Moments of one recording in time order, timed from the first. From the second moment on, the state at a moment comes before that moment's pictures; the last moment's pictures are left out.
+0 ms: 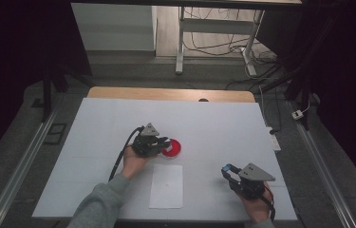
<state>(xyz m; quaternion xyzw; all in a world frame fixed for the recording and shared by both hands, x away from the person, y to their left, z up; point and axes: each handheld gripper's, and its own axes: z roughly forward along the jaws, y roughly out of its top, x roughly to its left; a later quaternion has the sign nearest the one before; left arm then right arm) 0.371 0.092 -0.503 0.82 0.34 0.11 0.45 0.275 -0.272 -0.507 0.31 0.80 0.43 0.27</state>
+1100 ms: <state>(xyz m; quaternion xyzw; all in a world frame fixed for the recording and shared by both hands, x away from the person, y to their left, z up) 0.370 0.078 -0.506 0.83 0.33 0.12 0.44 0.275 -0.271 -0.507 0.31 0.80 0.43 0.27</state>
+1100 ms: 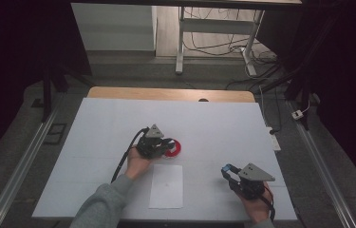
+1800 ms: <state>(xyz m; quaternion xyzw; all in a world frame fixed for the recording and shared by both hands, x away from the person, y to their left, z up) 0.370 0.074 -0.508 0.83 0.33 0.12 0.43 0.274 -0.270 -0.507 0.31 0.81 0.43 0.27</state>
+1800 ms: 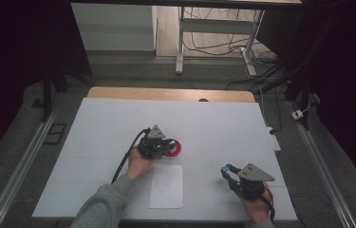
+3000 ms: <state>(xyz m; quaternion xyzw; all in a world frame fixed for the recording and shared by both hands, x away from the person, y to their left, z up) 0.366 0.093 -0.487 0.81 0.34 0.12 0.47 0.274 -0.271 -0.506 0.31 0.80 0.43 0.27</state>
